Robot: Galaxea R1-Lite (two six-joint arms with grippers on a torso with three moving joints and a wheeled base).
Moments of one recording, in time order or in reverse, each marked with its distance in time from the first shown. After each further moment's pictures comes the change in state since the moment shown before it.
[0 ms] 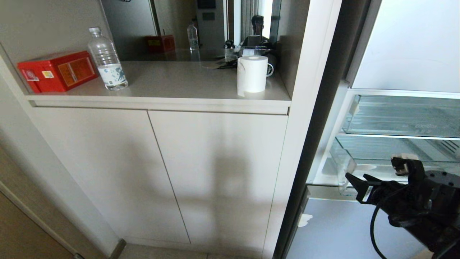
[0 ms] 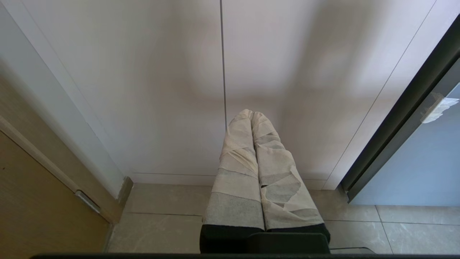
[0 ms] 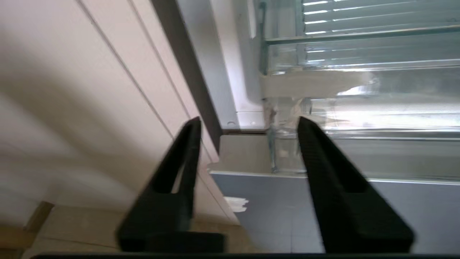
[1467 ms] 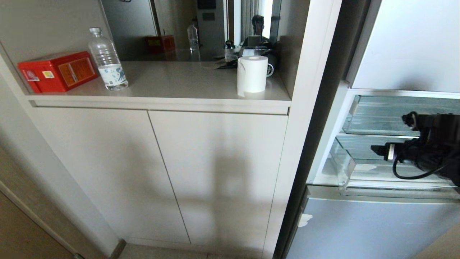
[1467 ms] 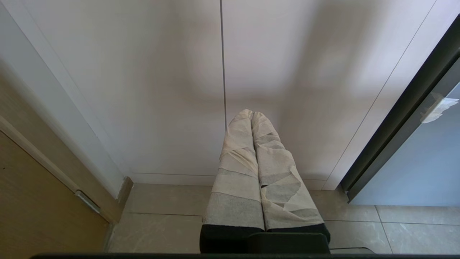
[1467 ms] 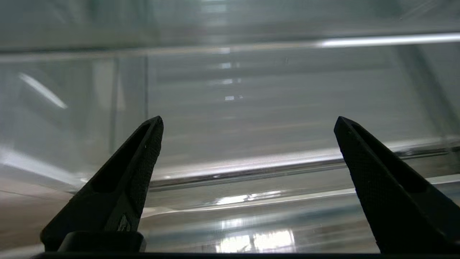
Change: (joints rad) left arm 0.000 0.000 0.000 0.000 0.000 0.000; right arm -0.317 0.010 -0.730 0.927 -0.029 -0.203
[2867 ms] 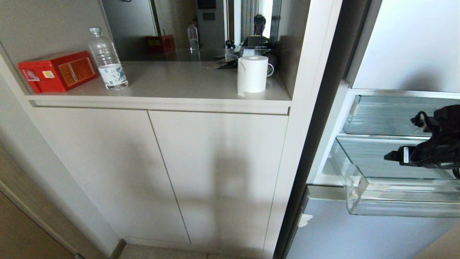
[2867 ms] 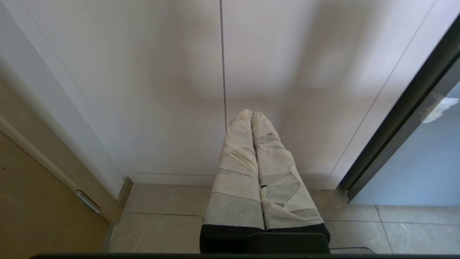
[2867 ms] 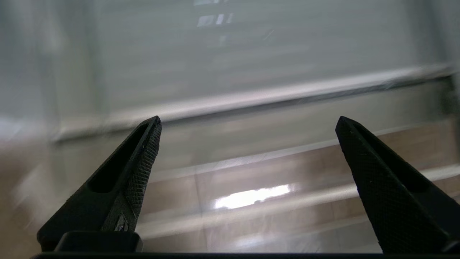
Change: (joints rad) left arm 0.000 0.000 0.000 0.000 0.000 0.000; right arm -0.101 -0.009 -0.220 0.490 0.013 0.006
